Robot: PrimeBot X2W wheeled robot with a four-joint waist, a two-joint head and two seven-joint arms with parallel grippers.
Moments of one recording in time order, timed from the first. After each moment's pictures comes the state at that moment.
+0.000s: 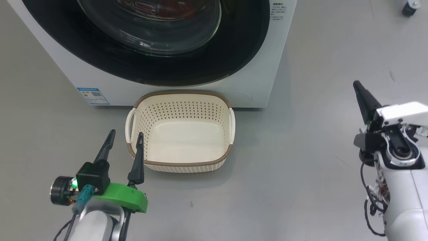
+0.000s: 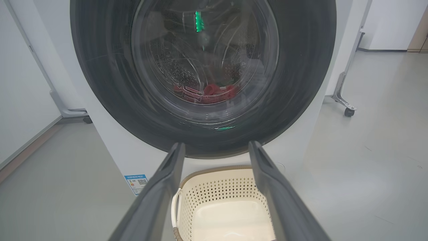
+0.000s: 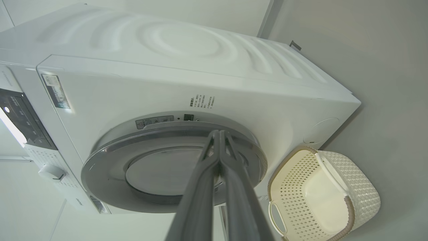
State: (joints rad) left arm -0.20 0.11 -0.31 0.25 -0.36 0.08 -0.25; right arm -0.42 -0.09 -0.07 0.41 1.49 0.07 0.22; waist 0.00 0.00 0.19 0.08
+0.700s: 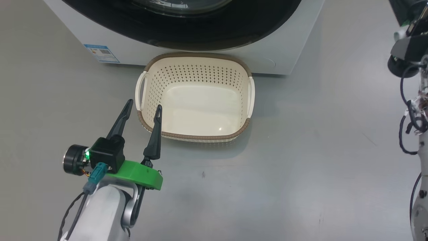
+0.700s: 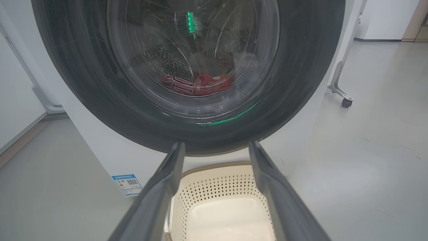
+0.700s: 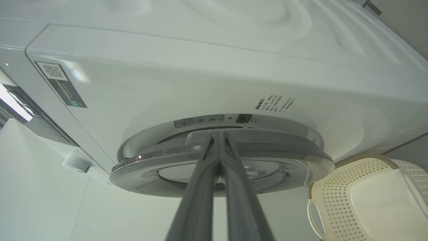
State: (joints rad) left arm -0.31 0.07 -0.35 0.23 -0.32 0.05 -0.25; right arm -0.84 -0.19 -0.04 0.41 1.55 -0.07 0.43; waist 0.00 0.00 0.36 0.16
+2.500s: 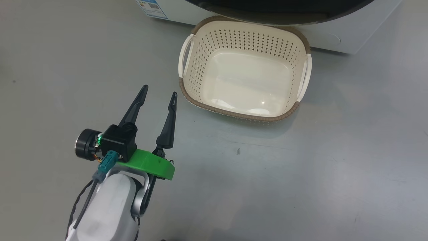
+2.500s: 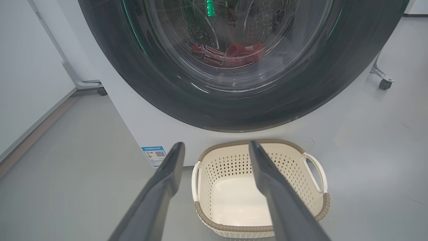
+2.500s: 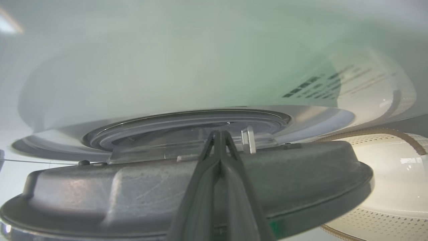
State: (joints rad) left arm -0.39 0.03 -0.38 0.23 -0.32 0.02 -0.25; right arm -1.19 -0.31 0.08 0.66 1.48 -0.12 0.64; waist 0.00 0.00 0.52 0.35
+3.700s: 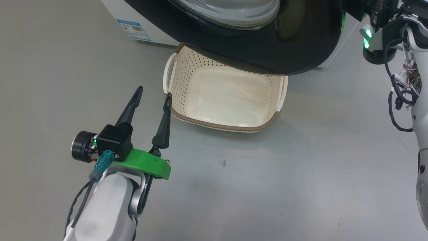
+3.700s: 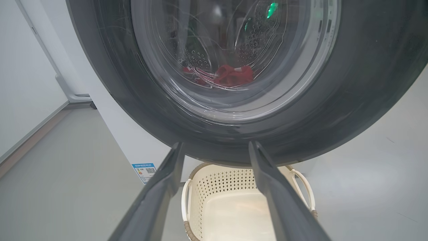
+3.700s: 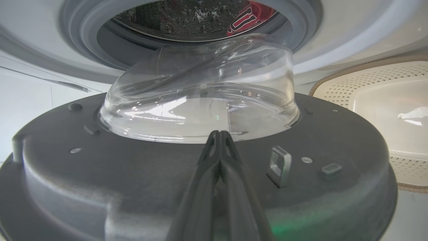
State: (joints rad) left arm -0.39 0.03 -0.36 0.26 -0.32 0.02 -0.25; right arm -1.07 -0.22 0.16 0.67 1.55 -0.01 0.84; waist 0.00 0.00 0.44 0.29
